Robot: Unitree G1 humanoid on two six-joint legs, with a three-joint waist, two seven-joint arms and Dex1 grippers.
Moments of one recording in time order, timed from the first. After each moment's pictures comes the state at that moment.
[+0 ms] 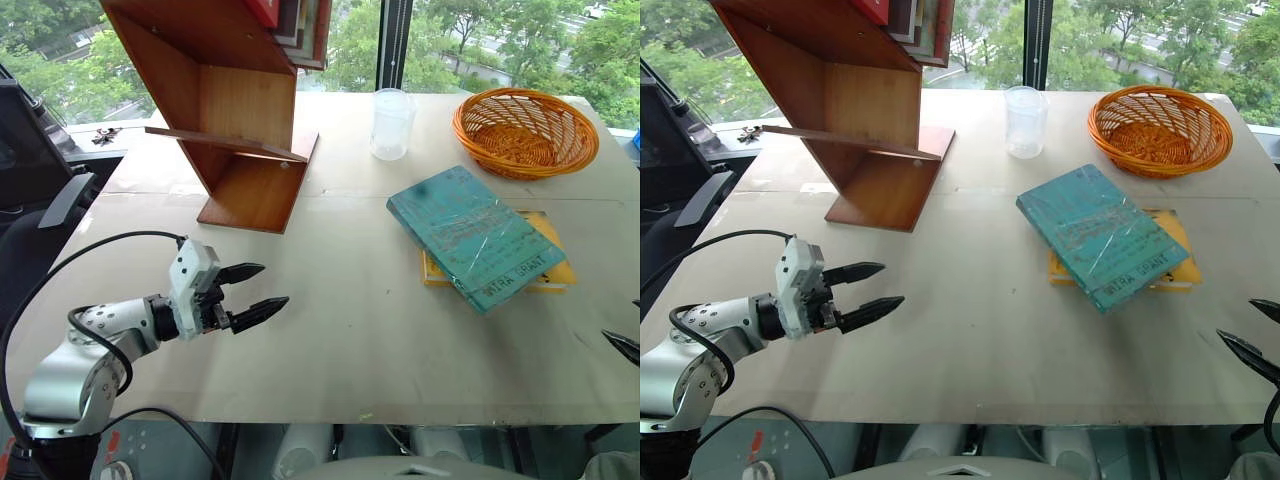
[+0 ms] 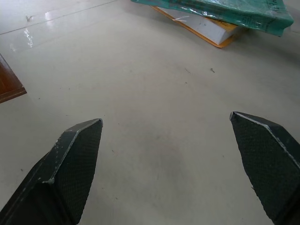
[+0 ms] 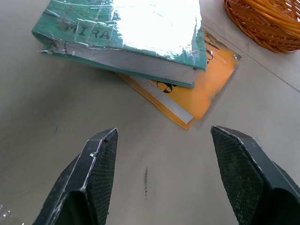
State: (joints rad) left arm 0.08 0.78 0.27 -0.37 -0.61 0.56 -0.98; right arm 0.56 -0.70 -0.88 -0.42 0.41 0.28 1.10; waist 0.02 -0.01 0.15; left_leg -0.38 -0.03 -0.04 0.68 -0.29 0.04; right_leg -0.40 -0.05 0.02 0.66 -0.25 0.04
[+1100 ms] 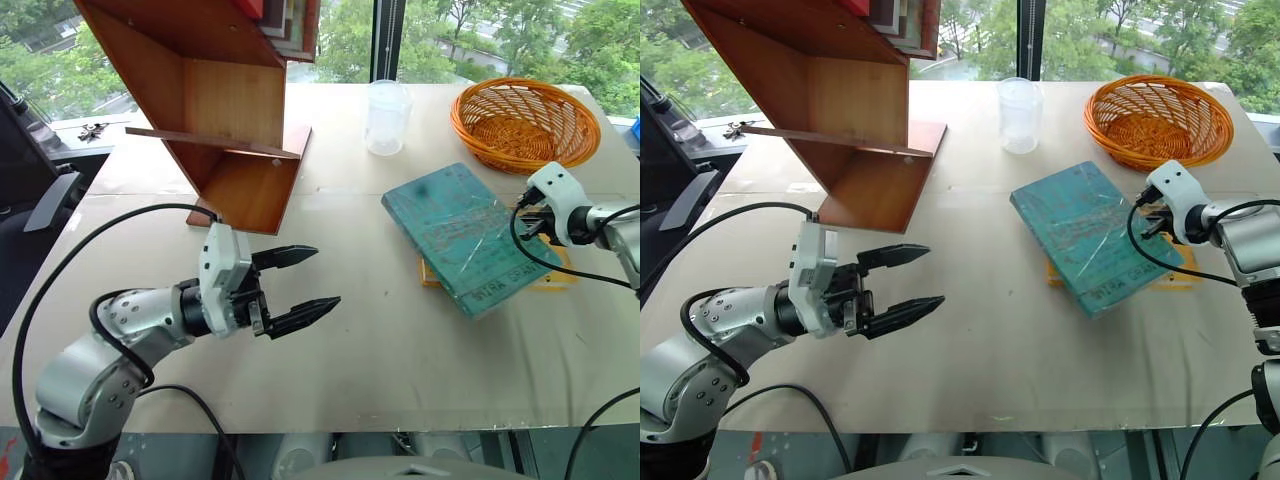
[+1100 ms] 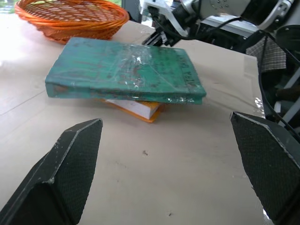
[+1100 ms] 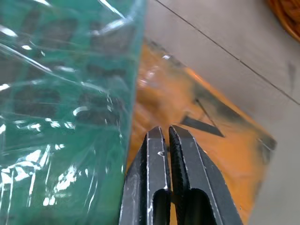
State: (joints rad) left arm 0.04 0.74 0.23 -0.69 -0.82 0.61 -0.86; right arm -0.69 -0.89 0.18 0.17 0.19 0.85 0.78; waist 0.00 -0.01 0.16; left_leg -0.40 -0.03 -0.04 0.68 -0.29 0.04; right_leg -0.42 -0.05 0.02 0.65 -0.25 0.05
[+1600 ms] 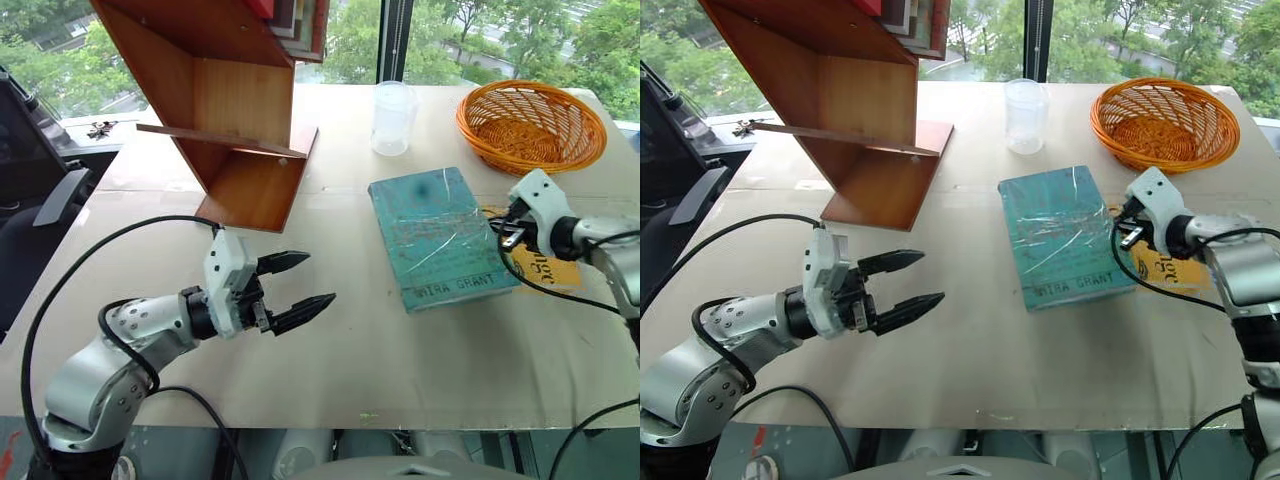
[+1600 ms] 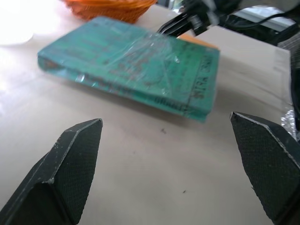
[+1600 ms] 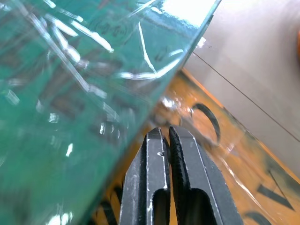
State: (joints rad) left arm -0.03 0.72 0.16 -0.61 -0.80 0.70 -0.74; right arm -0.36 -0.89 -0.08 -0.09 0.26 0.62 0.85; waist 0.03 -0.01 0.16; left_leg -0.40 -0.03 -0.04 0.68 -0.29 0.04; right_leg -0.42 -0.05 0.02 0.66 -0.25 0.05
